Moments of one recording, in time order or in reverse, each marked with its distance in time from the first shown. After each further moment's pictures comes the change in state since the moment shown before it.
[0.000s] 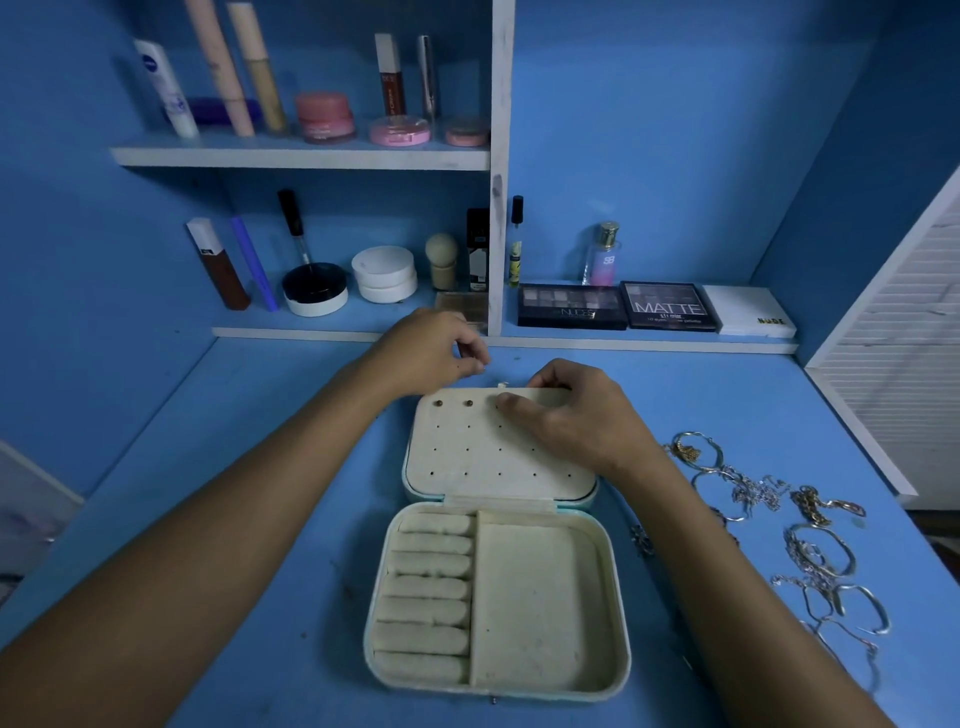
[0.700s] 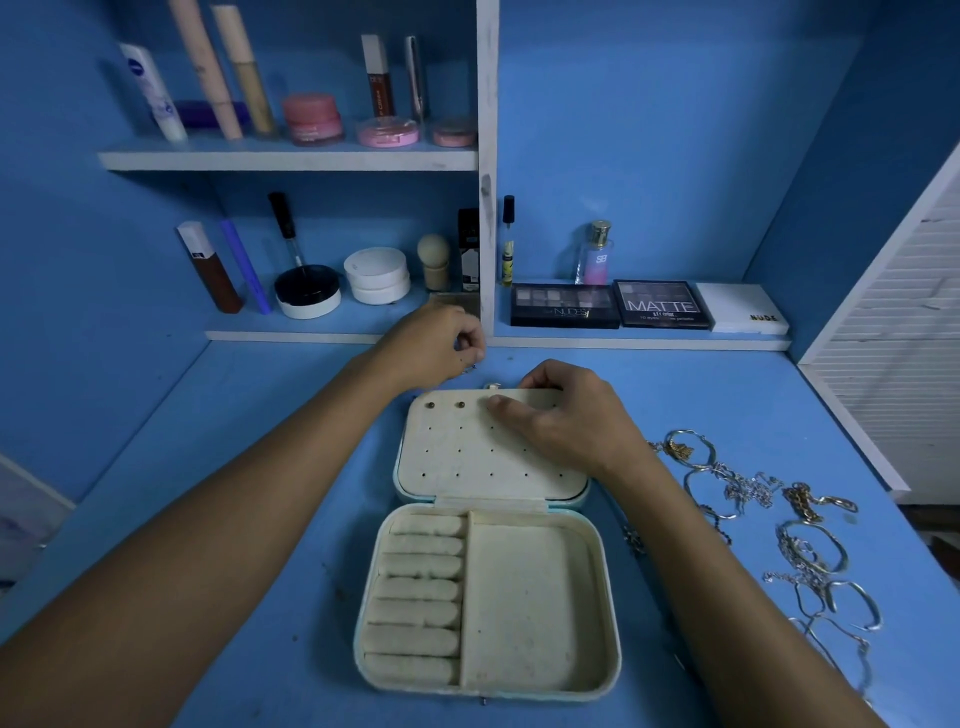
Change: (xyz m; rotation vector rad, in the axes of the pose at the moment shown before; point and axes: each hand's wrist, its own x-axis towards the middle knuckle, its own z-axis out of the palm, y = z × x) left_hand 0.014 0.004 0.005 0.017 0.004 0.016; right_hand -0.003 0.000 -0.001 -0.024 -0.004 -0.002
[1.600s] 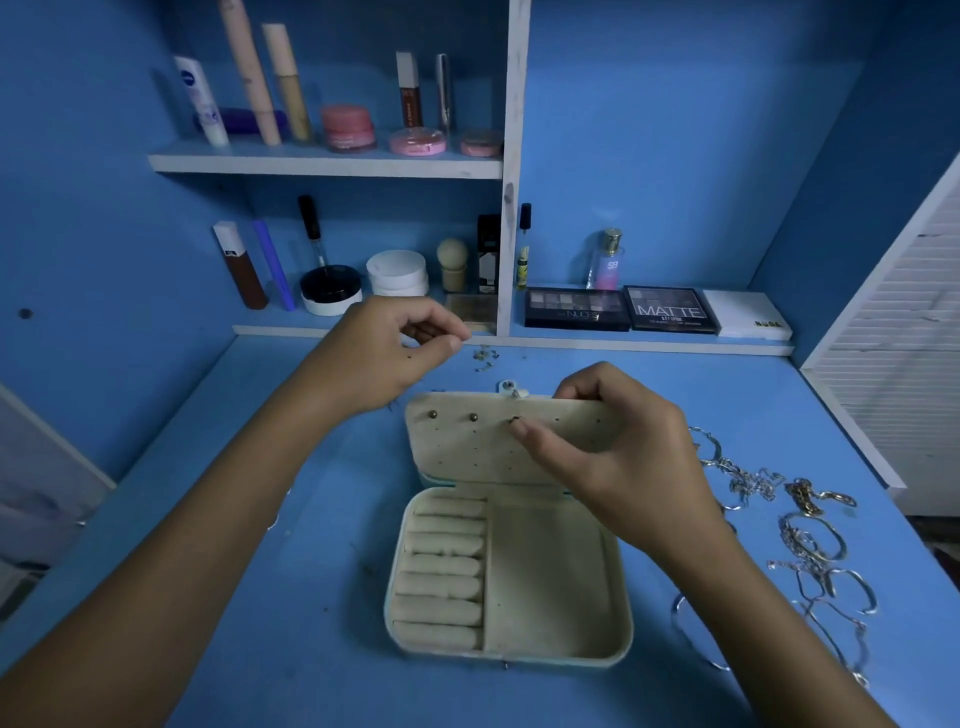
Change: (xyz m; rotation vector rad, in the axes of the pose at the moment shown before) left_hand -0.096 0.032 -0.064 -0.396 0.216 -0.054; right_hand -0.083 -0.027 -0.019 0.200 0.242 -0.391
